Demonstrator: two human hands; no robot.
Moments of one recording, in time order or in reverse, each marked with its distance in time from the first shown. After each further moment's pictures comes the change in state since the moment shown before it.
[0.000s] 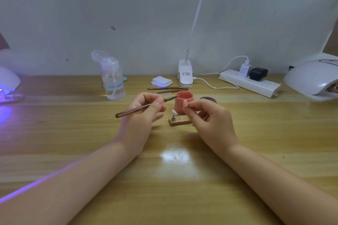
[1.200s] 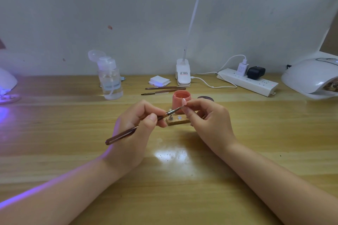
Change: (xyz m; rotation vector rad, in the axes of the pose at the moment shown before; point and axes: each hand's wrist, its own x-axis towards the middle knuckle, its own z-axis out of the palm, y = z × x) left_hand -0.031 0.010 -0.010 0.247 -0.172 0.294; right_hand 0.001 0.005 0.000 0.060 -0.009 0.083
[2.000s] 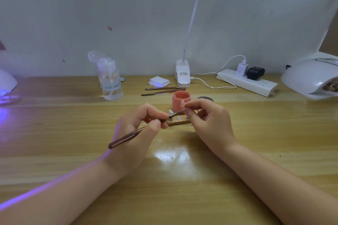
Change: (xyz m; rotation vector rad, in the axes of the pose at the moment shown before) left_hand 0.000 0.001 -0.002 0.021 -0.051 0.021; right_hand 0.000 -0.003 -0.002 -0.059 0.004 -0.032
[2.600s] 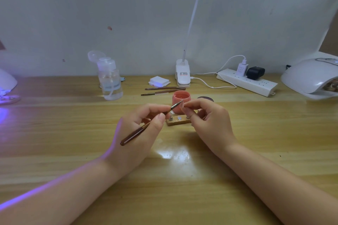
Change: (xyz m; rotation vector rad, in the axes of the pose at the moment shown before) left_hand 0.000 0.002 0.004 0.049 0.017 -0.064; right_hand 0.000 0.001 0.001 0.012 -0.006 0.016
